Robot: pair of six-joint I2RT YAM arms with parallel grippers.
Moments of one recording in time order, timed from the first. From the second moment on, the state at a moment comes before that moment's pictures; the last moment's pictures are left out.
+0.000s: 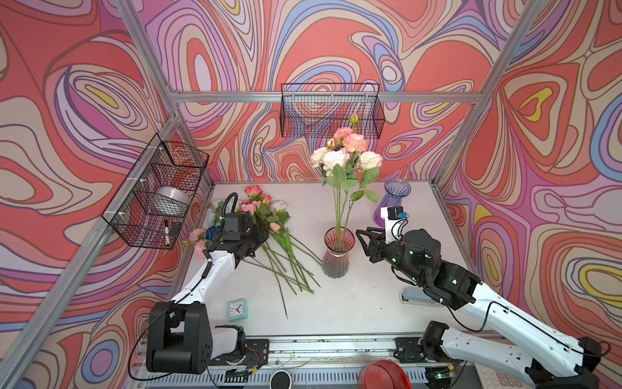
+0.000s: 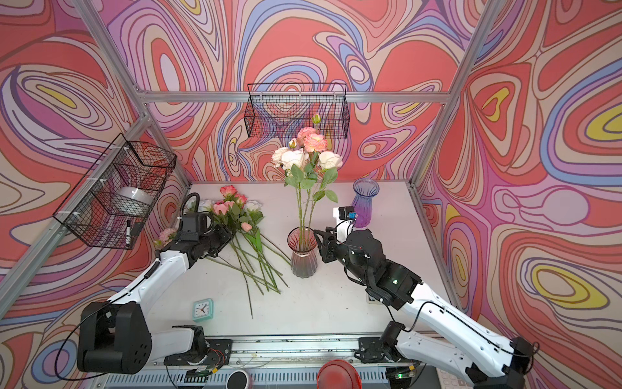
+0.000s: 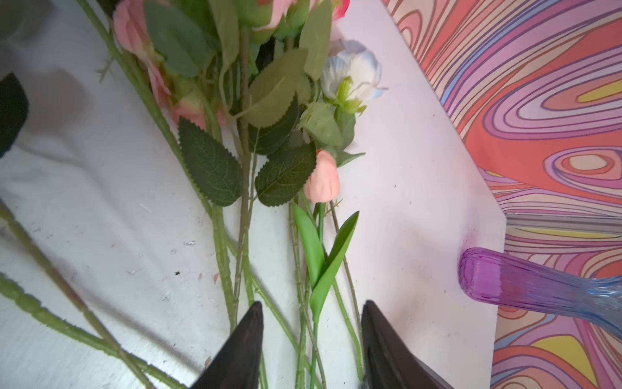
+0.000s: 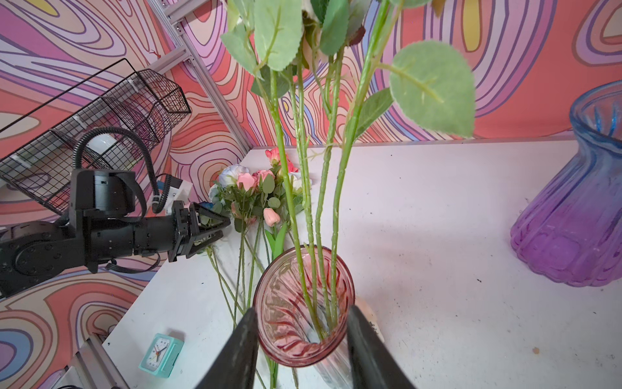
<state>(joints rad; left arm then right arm) -0.05 1.30 0.79 -0.30 0.21 -0.80 0.83 0.90 0.93 -0.31 0.23 0.46</state>
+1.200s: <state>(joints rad) 0.01 1.32 0.55 -0.19 0.06 -0.94 0.83 0.82 0.91 -0.33 0.25 0.46</state>
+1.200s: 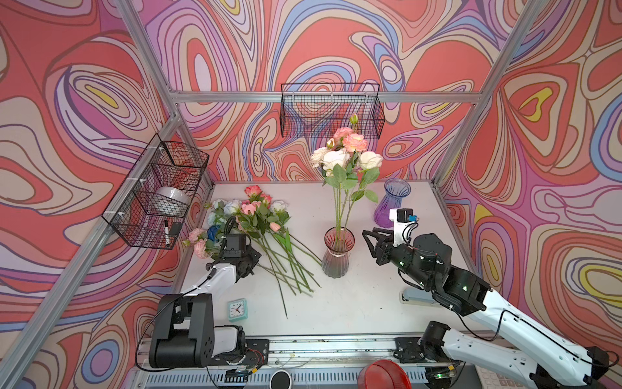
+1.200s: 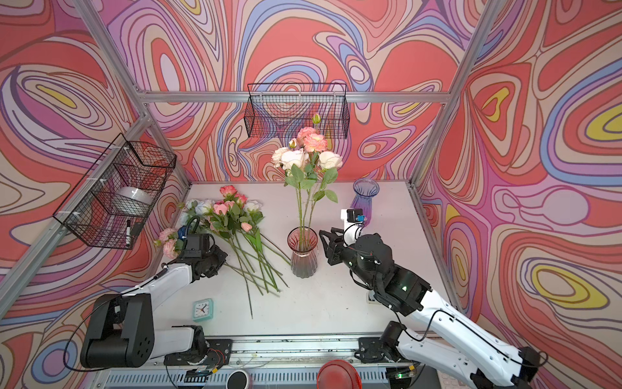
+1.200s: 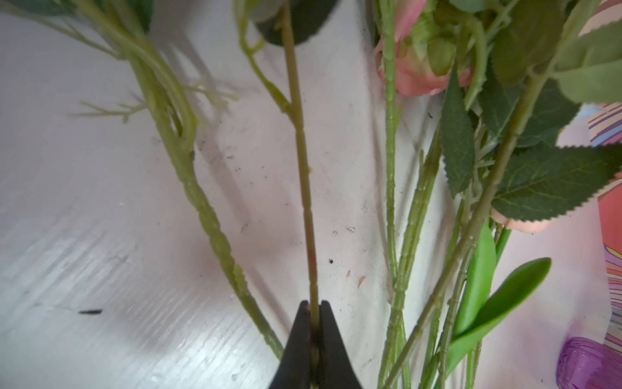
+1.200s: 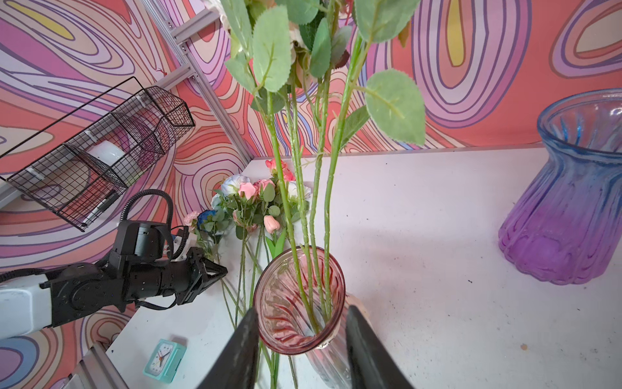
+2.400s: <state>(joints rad) -0.65 1.11 1.43 -0.25 -0.05 -0.41 0.83 0.84 0.96 -0.36 0.24 0.45</state>
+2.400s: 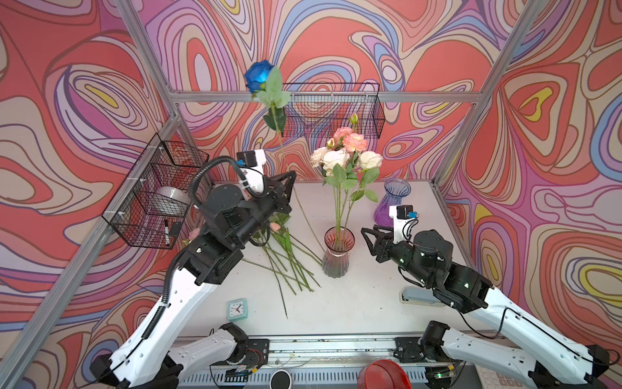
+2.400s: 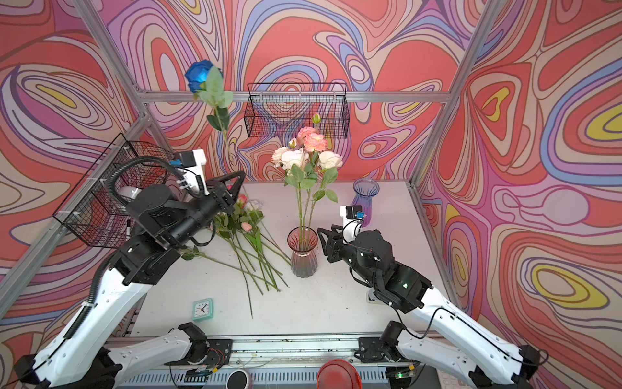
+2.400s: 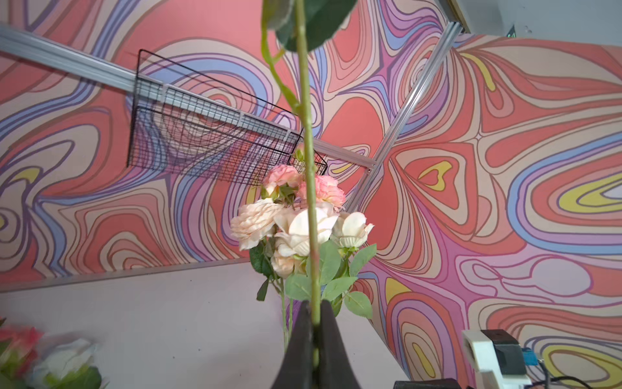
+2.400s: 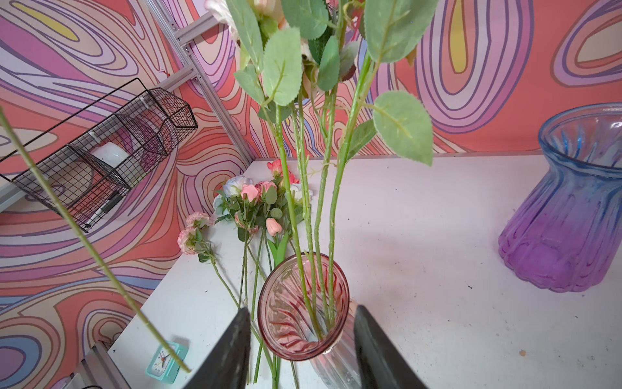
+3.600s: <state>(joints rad) -0.76 1.32 1.28 0.10 -0.12 -0.22 0.83 0.79 0.96 -0.40 0.27 0.44</state>
